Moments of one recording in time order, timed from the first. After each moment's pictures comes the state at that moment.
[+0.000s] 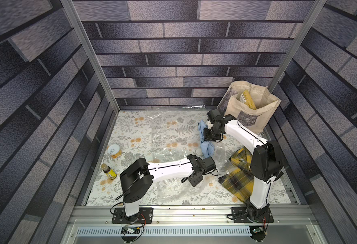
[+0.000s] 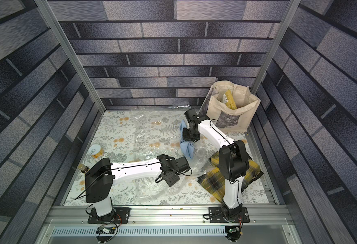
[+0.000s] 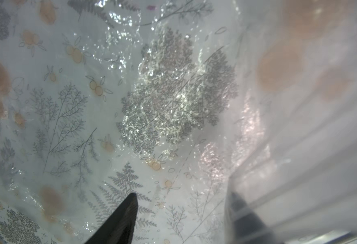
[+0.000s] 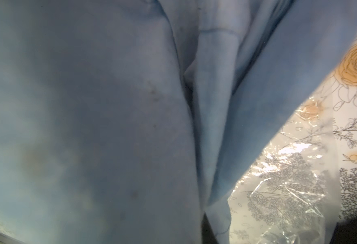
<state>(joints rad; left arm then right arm) -1.12 1.77 1.26 -0.95 -0.23 -0.22 0.45 1.94 1.67 -0.98 -0.14 0.44</state>
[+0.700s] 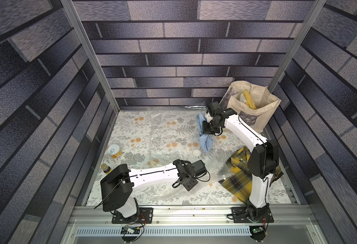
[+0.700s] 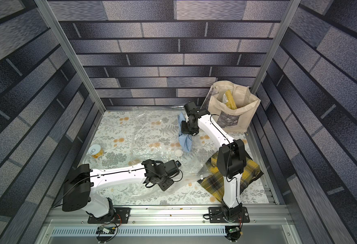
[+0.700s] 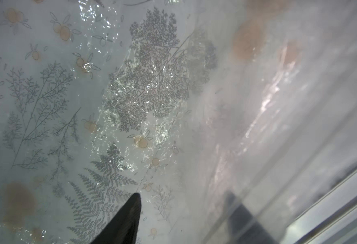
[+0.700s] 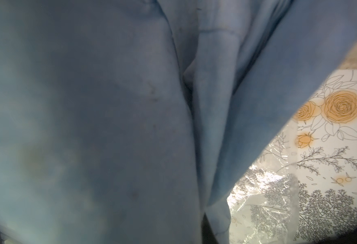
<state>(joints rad) -1.17 1.58 1.06 -0.81 -0.16 -0.22 0.45 1.97 1.84 -1.04 -0.16 0.42</state>
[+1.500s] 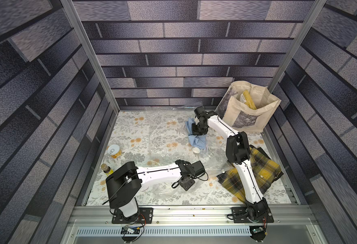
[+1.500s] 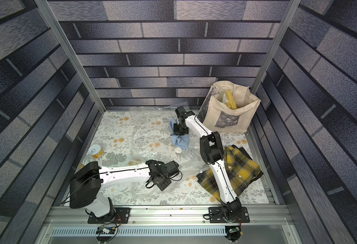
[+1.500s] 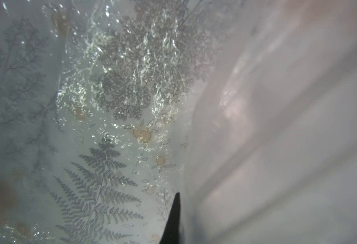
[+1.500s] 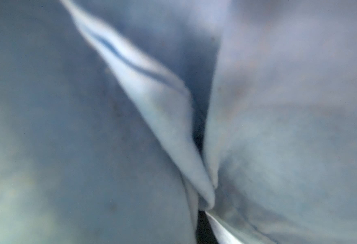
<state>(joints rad) -1.08 1.67 1.07 -0.79 -0.13 -0.24 0.47 2.57 2.40 -1.05 -0.22 0.43</state>
